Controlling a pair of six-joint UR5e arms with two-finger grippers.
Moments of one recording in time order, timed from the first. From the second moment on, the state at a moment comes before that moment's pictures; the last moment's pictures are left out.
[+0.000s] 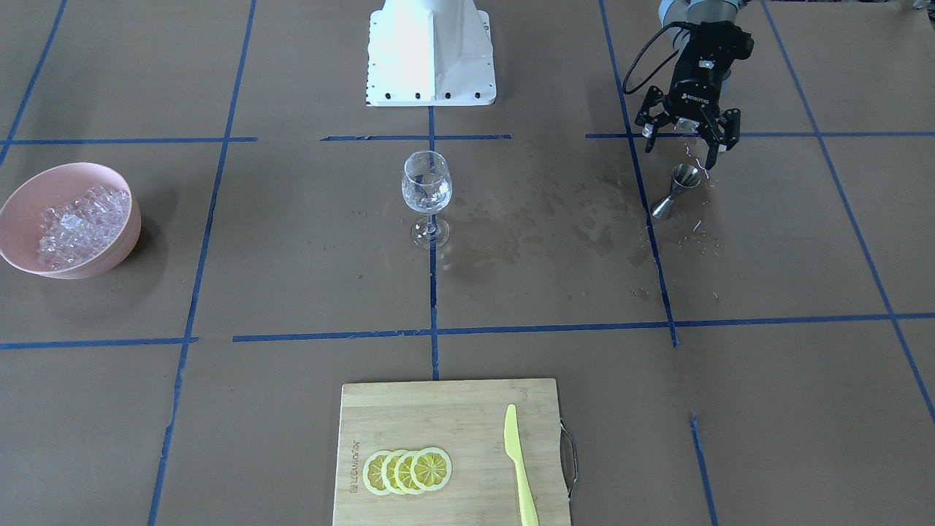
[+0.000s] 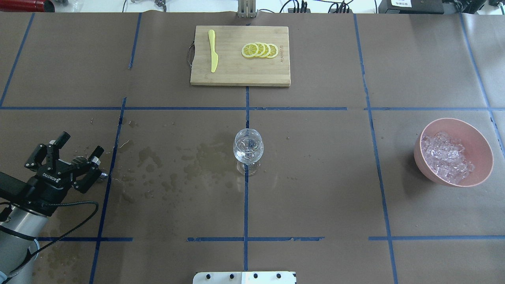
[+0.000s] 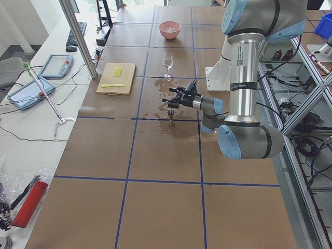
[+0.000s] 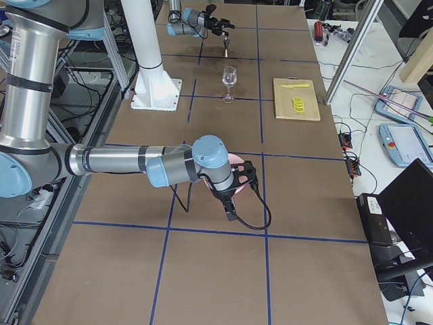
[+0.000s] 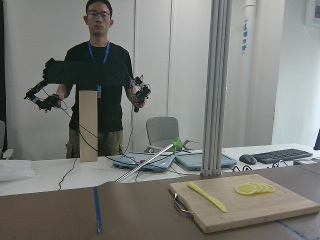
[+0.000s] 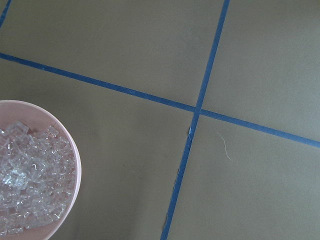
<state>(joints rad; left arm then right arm) -0.18 -1.50 -1.68 -3.47 -0.57 -0.37 1.60 -1.81 1.87 -1.35 2.35 -0.09</state>
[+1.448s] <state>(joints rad) -1.32 -1.54 -1.68 -2.50 -2.06 -0.29 1.60 -1.82 1.87 -1.35 2.35 -0.09</state>
